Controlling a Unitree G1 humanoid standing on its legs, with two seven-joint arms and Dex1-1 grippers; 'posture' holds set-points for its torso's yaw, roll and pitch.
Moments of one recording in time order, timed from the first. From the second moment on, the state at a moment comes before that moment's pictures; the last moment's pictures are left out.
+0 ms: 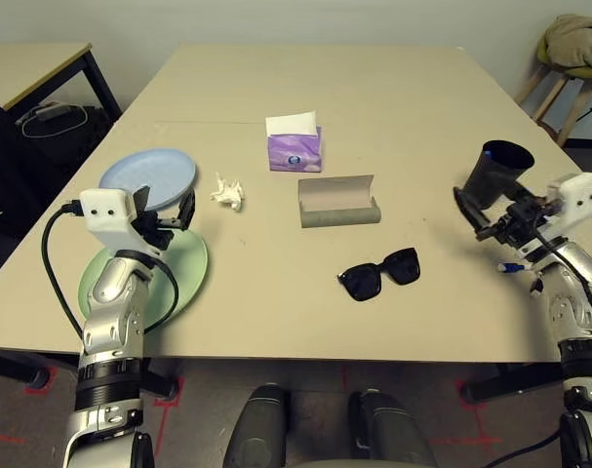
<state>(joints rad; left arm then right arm) -0.25 0.39 0.31 0.13 -0.31 0.04 -0.34 -0.38 -0.50 -0.23 0.39 0.38 -0.08 0.86</state>
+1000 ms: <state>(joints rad) -0.23 0.41 0.31 0.09 -0.32 0.11 -0.42 -0.39 -0.64 -0.01 0.29 0.39 -0.17 1.46</state>
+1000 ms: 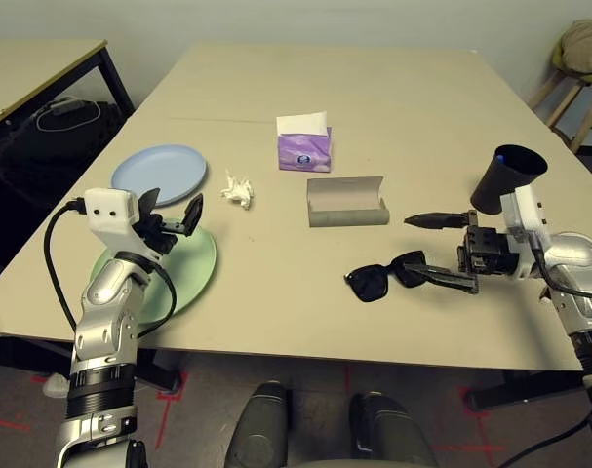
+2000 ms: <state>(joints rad) -0.34 0.69 0.42 0.01 -0.43 0.80 -0.32 -0.40 -0.54 -0.01 0.27 0.43 -0.06 1.41</state>
